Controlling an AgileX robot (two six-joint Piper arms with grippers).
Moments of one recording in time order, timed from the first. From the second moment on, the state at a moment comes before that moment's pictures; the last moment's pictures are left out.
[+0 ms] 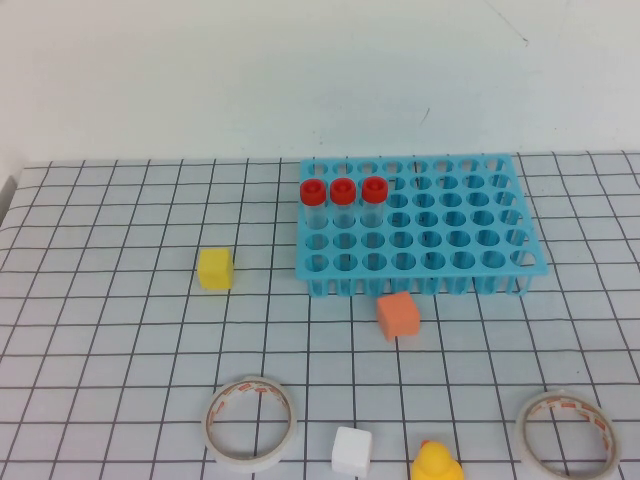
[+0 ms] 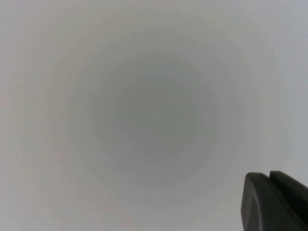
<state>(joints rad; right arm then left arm) 0.71 0.44 -0.22 -1.71 0.07 1.37 -0.57 1.13 -1.39 -1.75 -0.33 2.11</state>
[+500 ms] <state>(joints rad) 0.71 0.44 -0.22 -1.71 0.07 1.37 -0.61 0.66 -0.60 -1.76 -0.31 1.92</state>
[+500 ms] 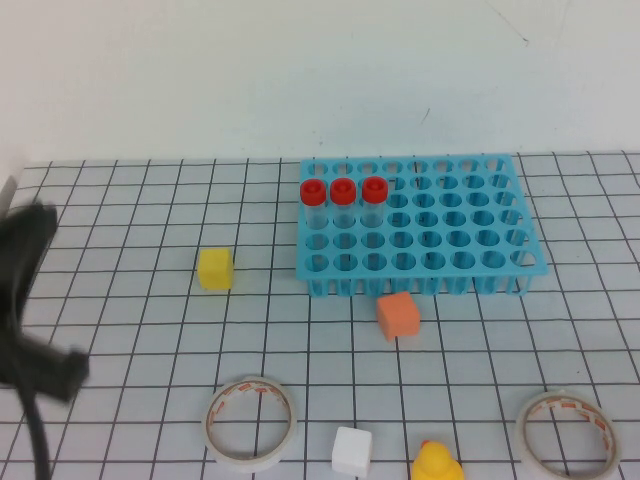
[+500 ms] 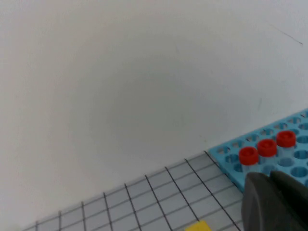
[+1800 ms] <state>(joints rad) 0.71 0.44 -0.22 -1.71 0.07 1.37 -0.10 0.06 -0.17 -1.74 0.02 1.98</state>
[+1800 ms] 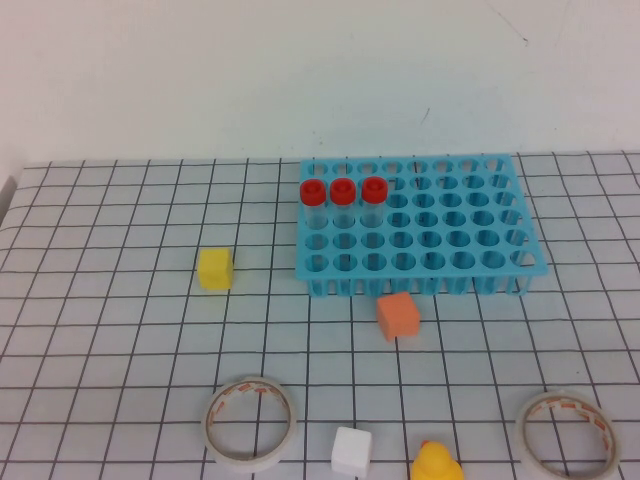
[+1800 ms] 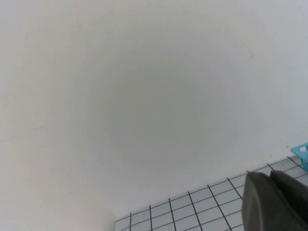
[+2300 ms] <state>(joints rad) 0.71 0.44 -0.22 -1.71 0.07 1.38 -0.10 0.06 -0.10 -0.19 0.25 0.24</state>
